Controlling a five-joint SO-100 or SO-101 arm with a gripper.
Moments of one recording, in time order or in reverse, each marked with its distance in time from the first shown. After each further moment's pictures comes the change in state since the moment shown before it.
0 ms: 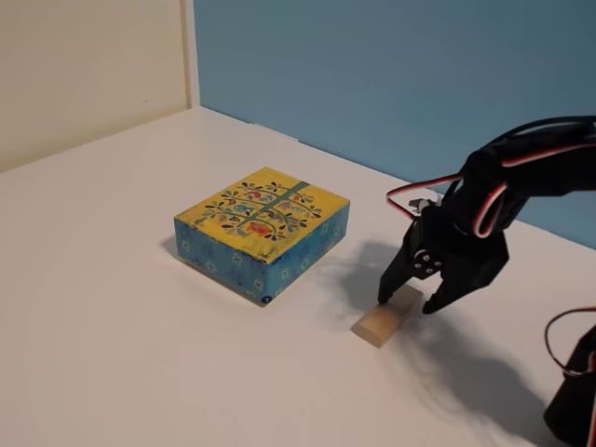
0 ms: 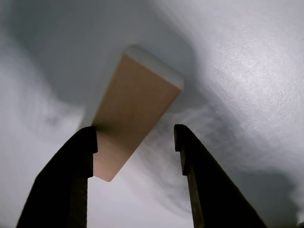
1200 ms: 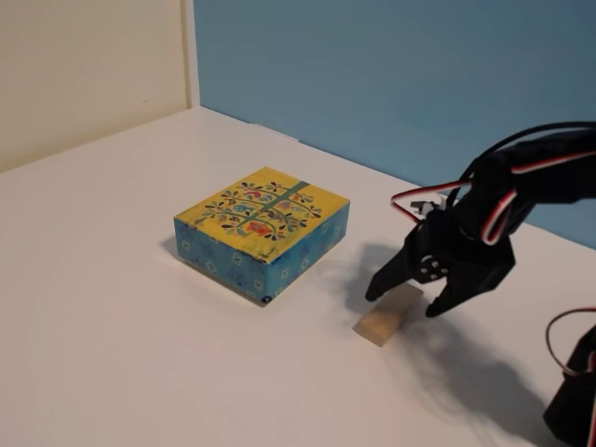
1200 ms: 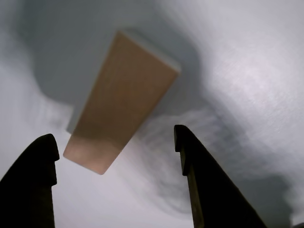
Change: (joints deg) arm -0.6 4.7 4.1 -0.9 -1.8
